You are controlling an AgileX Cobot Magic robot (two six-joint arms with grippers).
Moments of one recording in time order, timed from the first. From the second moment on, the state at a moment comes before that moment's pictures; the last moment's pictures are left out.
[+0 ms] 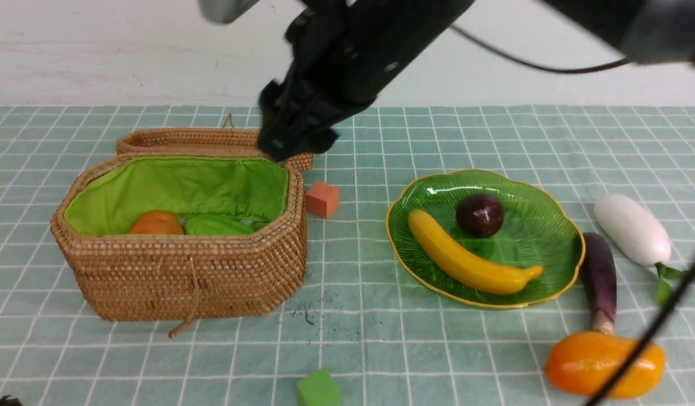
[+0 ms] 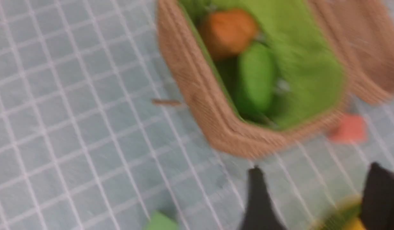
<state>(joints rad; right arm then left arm) 0.73 1.85 -2.16 0.15 1.23 -0.39 -0.75 0.26 -0.61 -0.01 0.72 -0.12</state>
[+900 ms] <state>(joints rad) 0.26 1.44 -0.95 -0.03 0.90 -0.86 -0.75 0.26 -0.61 -0.12 0.76 -0.06</state>
